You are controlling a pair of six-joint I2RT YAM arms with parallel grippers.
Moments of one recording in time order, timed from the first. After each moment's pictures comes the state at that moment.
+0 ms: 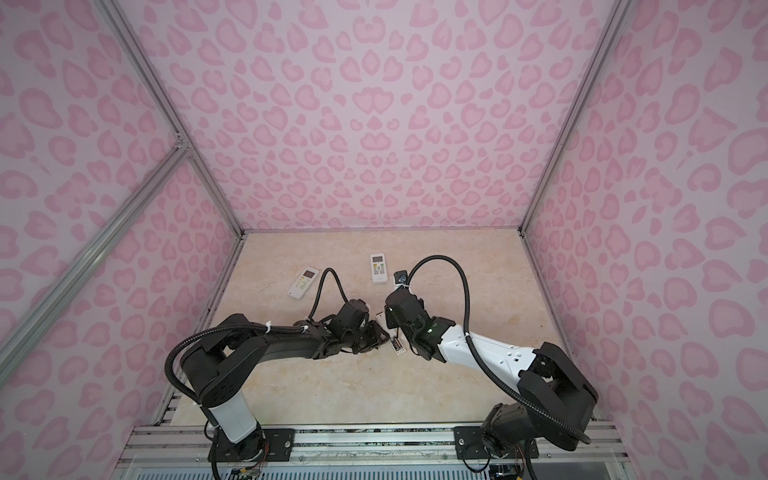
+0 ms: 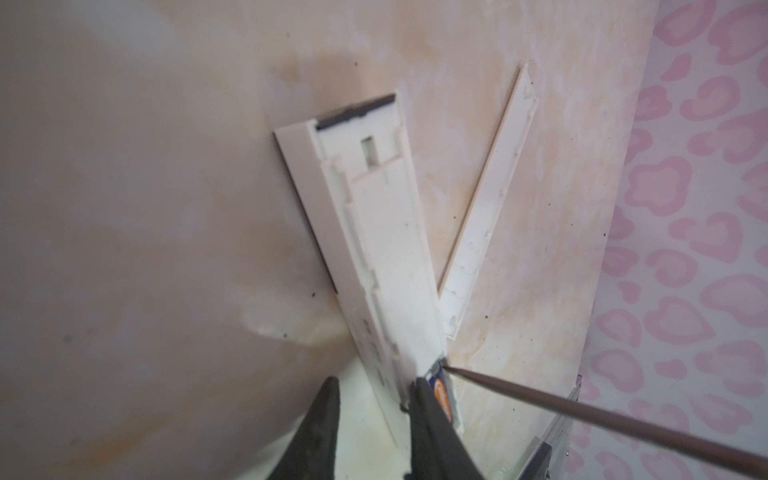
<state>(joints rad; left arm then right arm) -0.81 1.77 0.82 0.14 0.22 -1.08 0.83 1.43 0.84 -0.06 0.44 0.42</state>
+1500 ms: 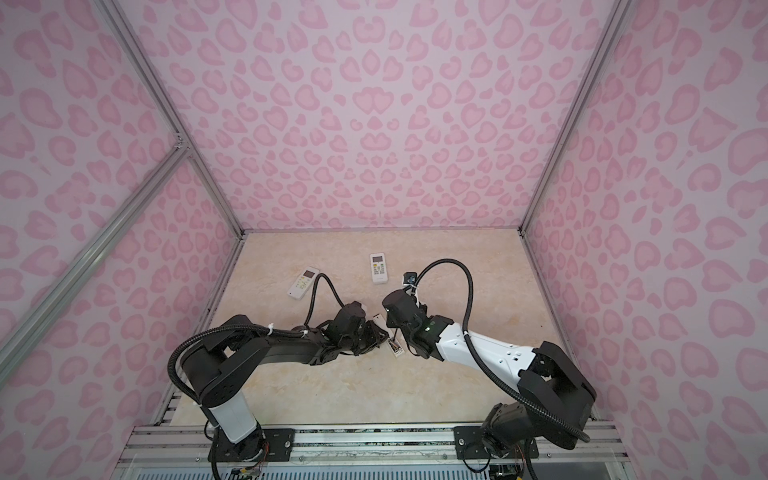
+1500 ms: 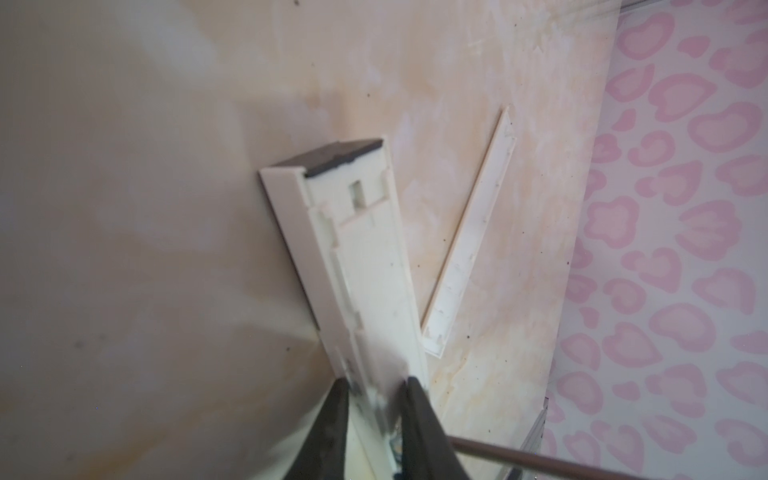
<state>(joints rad) -0.81 1.78 0.75 0.29 0.18 -1.17 0.83 1.43 0.87 -0.18 0.48 0.67</state>
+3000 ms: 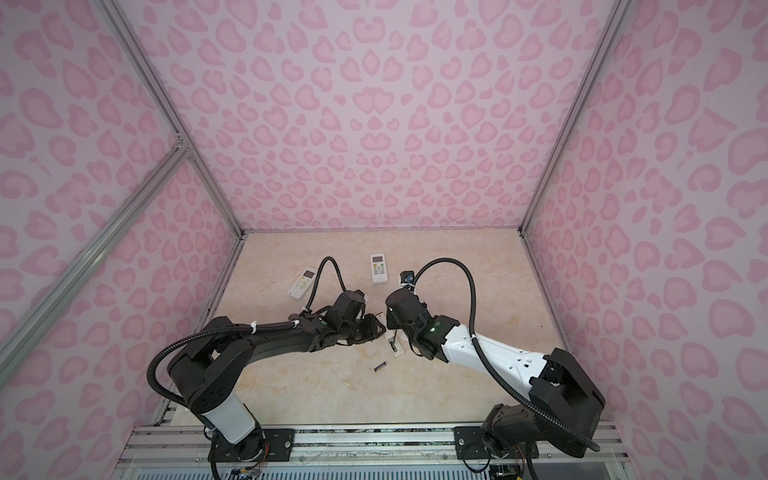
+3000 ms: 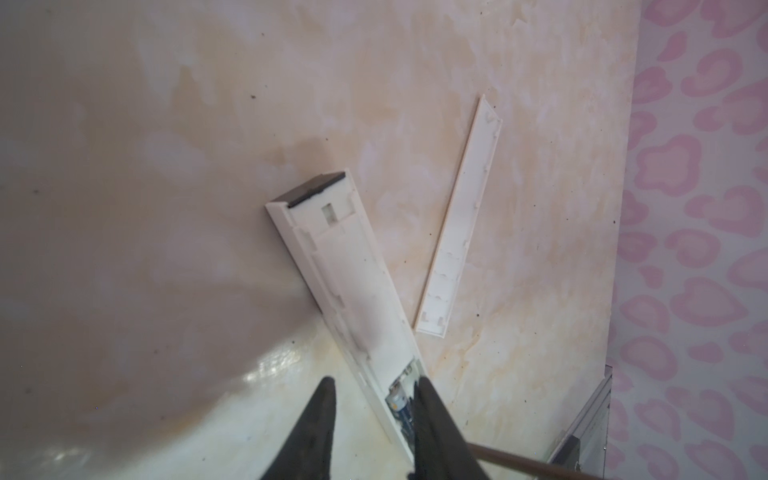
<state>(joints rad) -0.77 1.72 0.89 -0.01 0.23 -0.92 0.83 1.38 0.87 -0.19 0.41 0.57</state>
